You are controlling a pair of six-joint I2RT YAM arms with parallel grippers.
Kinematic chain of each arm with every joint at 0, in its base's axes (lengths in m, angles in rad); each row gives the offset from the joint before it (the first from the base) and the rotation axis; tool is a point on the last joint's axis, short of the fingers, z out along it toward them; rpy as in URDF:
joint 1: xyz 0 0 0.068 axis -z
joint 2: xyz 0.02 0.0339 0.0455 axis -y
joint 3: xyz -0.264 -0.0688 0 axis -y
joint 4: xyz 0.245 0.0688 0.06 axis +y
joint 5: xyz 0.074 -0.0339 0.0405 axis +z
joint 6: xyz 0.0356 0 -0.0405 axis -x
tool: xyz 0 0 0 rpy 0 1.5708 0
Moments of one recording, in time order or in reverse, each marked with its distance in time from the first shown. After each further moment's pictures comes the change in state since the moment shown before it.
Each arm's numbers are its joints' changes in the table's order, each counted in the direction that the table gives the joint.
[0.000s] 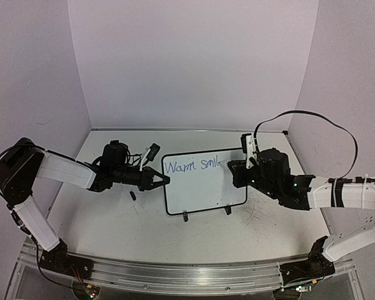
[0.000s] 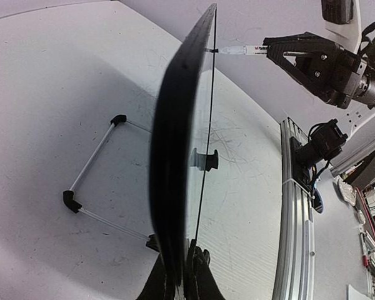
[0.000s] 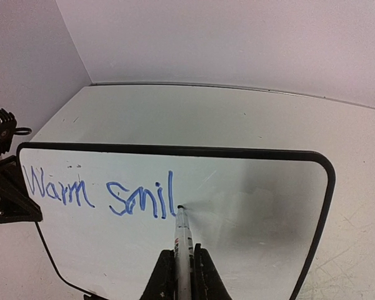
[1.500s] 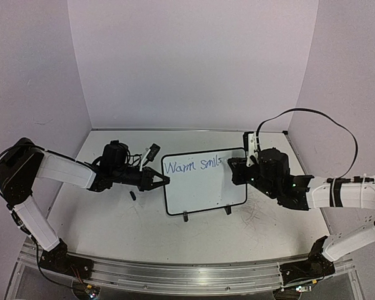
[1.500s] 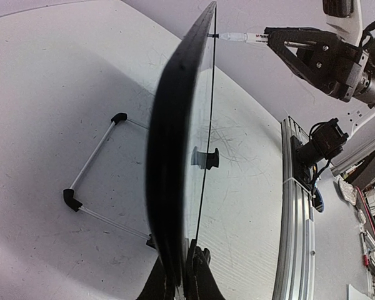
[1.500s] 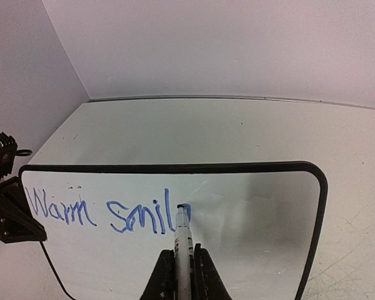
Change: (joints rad) left arm 0.000 0.002 0.001 0.011 0.002 -0.005; right arm 0.003 -0.015 0.000 -0.055 -0.033 -0.037
